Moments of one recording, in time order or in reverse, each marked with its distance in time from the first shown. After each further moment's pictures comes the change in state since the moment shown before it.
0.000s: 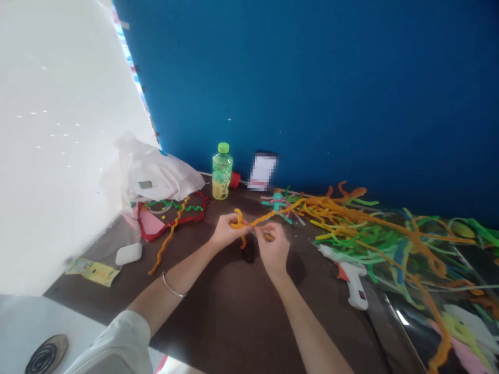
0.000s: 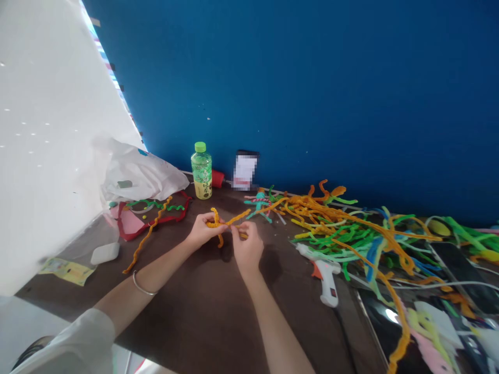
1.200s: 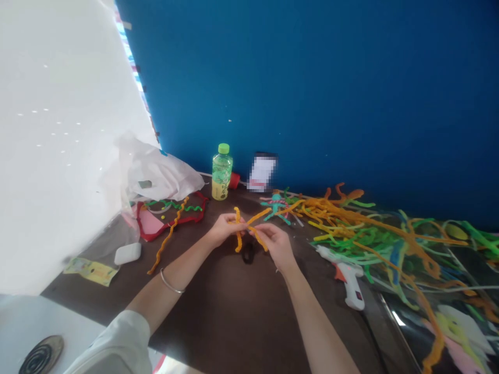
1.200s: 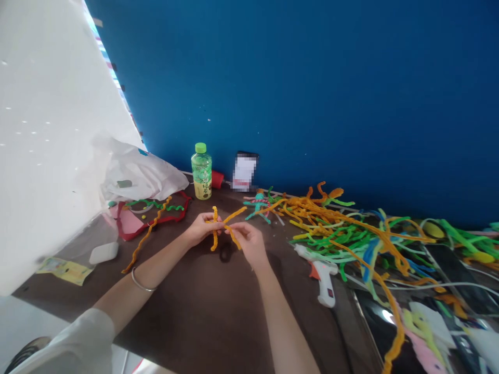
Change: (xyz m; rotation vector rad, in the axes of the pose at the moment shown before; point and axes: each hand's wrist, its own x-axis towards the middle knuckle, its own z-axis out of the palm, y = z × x) left_hand 0.009 0.001 -0.009 -0.304 -0.145 -0.281; right_hand 0.017 0.005 -0.016 0.460 -0.483 0.067
